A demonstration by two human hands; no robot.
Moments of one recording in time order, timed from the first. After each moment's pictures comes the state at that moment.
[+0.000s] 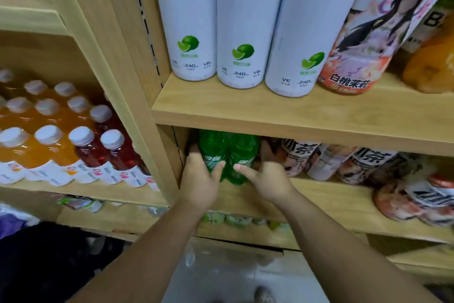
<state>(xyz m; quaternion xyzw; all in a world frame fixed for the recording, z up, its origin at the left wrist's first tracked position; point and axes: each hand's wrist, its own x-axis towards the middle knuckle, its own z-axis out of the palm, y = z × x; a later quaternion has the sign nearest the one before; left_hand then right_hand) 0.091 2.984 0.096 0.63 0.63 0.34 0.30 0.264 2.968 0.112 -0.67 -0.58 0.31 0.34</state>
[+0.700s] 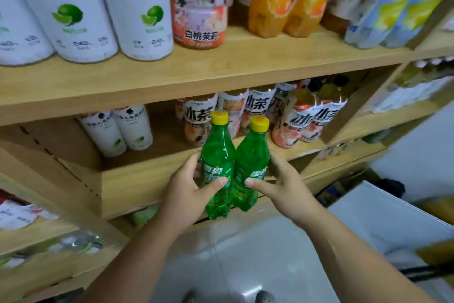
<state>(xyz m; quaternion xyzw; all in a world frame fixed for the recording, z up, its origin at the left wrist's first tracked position) 0.169 2.898 0.100 0.72 0.36 0.27 0.53 0.356 2.773 0.123 -0.70 -0.41 0.31 0.49</state>
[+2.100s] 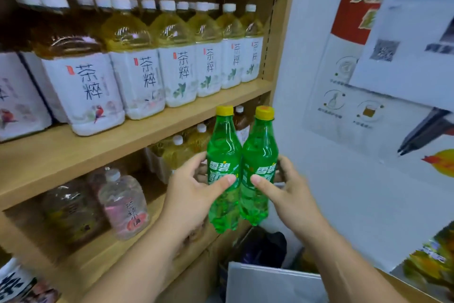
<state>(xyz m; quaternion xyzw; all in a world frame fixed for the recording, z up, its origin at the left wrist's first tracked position) 0.813 2.639 0.230 0.75 0.12 0.29 0.58 0.906 2.463 0.227 -0.70 -0.27 0.09 0.65</state>
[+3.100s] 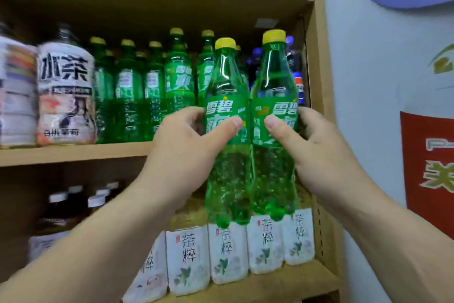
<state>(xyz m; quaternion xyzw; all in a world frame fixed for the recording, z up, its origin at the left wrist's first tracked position) 0.976 2.616 0.561 0.75 0.16 0.61 0.20 1.140 2.516 0.543 -0.48 -0.55 -0.07 0.68</state>
